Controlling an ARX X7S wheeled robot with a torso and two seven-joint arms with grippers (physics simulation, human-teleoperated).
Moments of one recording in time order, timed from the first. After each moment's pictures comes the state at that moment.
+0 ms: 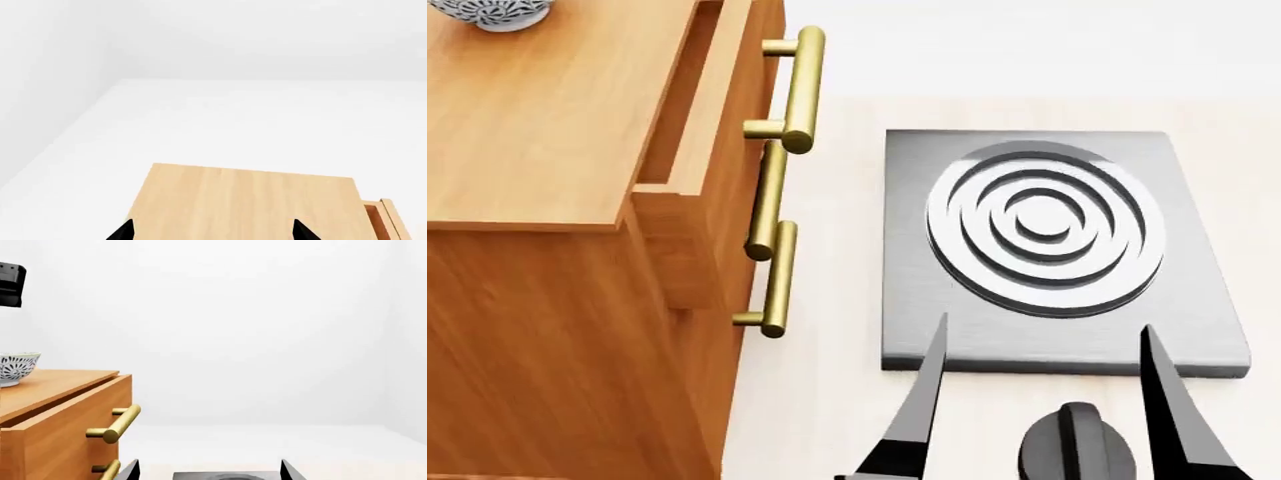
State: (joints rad) left arm -2.08 -0.08 0.39 -1.30 -0.38 -0.92 -0.18; right arm 0.74 0.93 -1.14 -1.02 0.69 0.24 1.46
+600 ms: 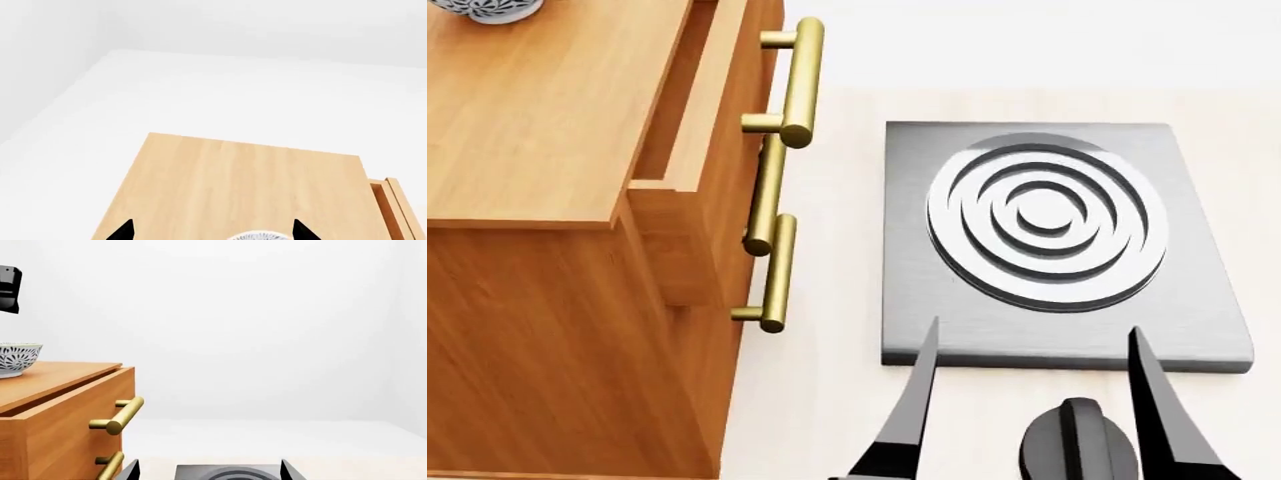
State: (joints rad) left arm -2.08 -0.09 0.11 -1.31 -0.13 -1.00 -0.14; right arm 0.74 0.92 -1.14 -1.01 0.68 0.24 1.45
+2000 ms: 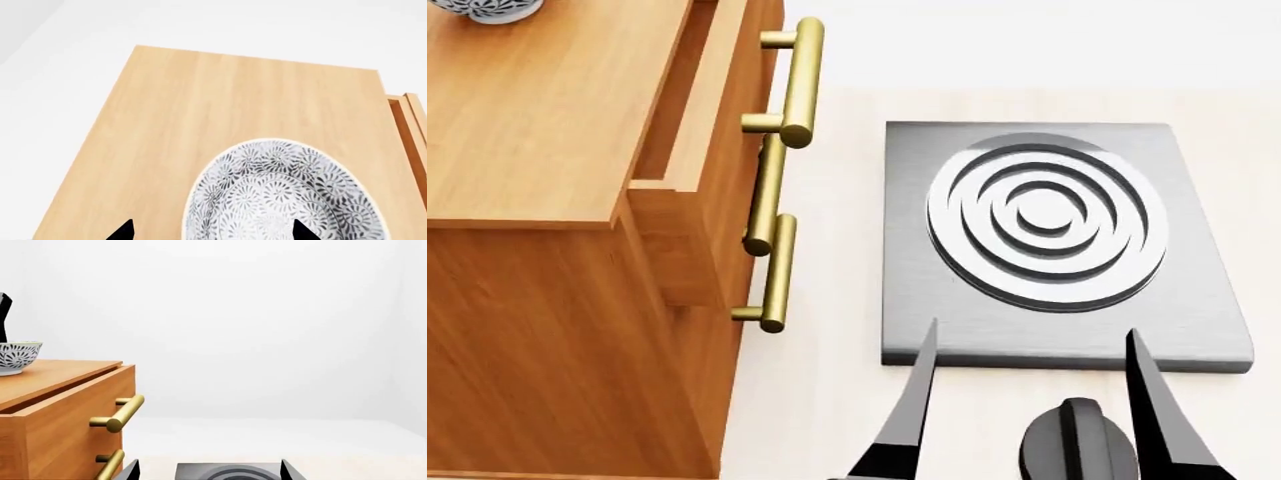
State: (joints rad) left arm -2.08 -0.09 -0.02 -1.31 -0.02 -1.25 -0.10; right arm 0.72 0.91 -1.13 -1.00 0.68 0.23 1.44
